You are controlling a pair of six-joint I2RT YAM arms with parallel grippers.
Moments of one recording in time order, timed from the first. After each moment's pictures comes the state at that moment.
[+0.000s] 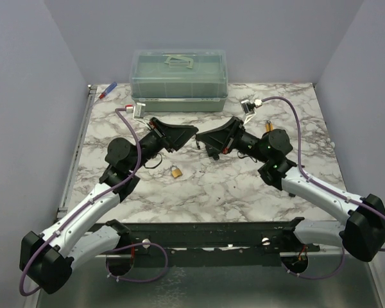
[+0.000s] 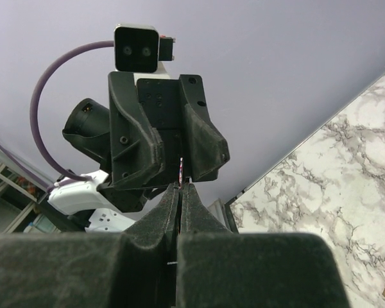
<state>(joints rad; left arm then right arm) -0.58 0.94 0.72 0.55 0.32 -0.97 0.69 1.20 0.79 0.76 -0.48 0.94</state>
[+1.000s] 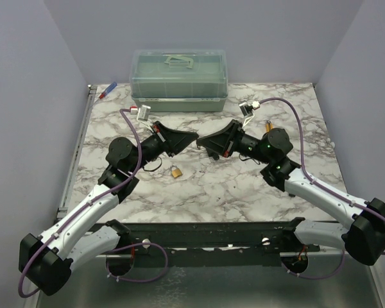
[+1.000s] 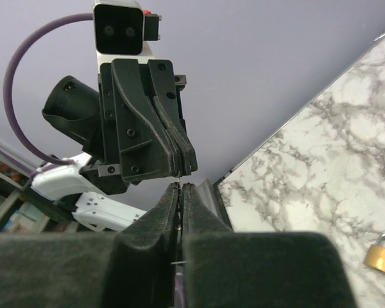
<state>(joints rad) -0.58 0.92 0.72 0.45 0.39 -0.93 0.69 1.17 0.79 0.62 -0.52 0.88</state>
